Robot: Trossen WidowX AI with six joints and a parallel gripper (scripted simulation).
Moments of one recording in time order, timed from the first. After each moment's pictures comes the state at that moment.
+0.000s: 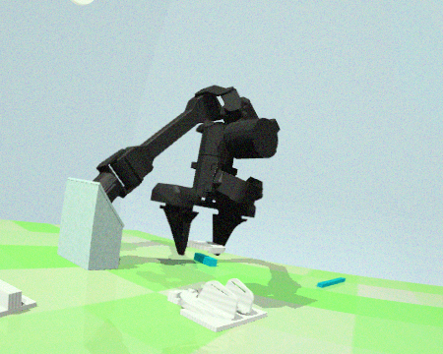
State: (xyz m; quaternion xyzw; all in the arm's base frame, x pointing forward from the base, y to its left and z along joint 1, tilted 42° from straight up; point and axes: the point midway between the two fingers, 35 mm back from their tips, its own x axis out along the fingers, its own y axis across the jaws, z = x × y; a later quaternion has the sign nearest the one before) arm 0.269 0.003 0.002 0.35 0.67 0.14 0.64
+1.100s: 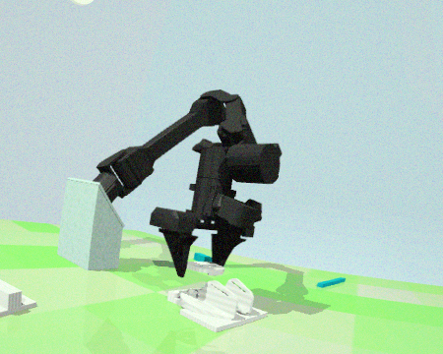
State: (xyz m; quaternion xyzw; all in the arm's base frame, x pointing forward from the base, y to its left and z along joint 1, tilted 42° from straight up) arm 0.276 0.026 -0.023 0.35 0.66 0.14 0.64
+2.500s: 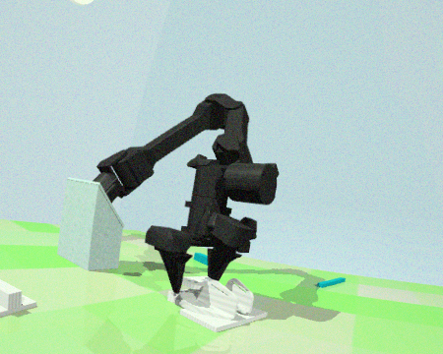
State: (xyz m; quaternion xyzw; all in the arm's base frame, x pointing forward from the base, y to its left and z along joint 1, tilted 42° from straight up) arm 0.274 0.045 -0.044 0.35 0.67 0.14 0.64
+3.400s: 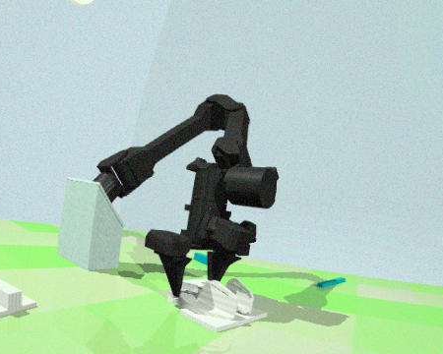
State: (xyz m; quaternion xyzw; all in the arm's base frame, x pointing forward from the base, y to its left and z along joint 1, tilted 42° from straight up) arm 0.274 0.049 -0.048 0.36 0.67 0.14 0.64
